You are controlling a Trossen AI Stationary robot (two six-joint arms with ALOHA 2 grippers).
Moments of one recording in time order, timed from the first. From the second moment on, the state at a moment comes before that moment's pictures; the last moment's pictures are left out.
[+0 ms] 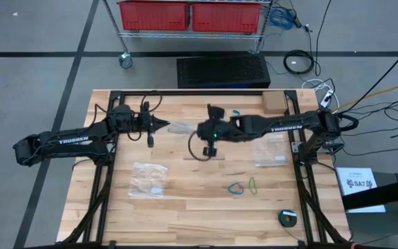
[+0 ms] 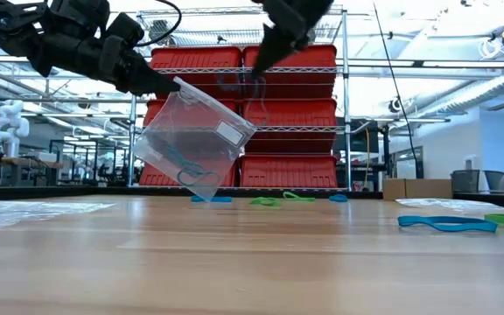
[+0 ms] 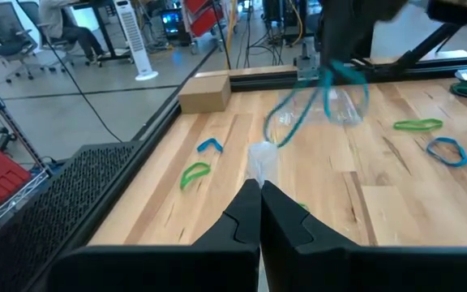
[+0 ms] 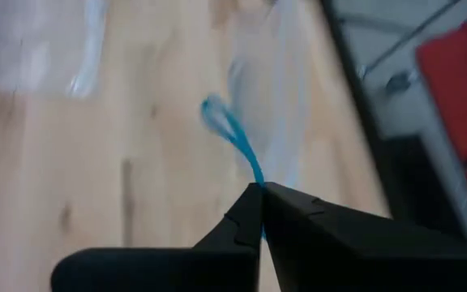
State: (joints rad) left arm 0.46 0.83 0.35 0.29 0.28 0.22; right arm 0.01 1.71 1.49 -0.58 0.37 -0.08
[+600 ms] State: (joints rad) left arm 0.46 0.83 0.35 0.31 0.28 0.22; right arm -0.03 1.71 1.53 -0.31 0.36 -0.26
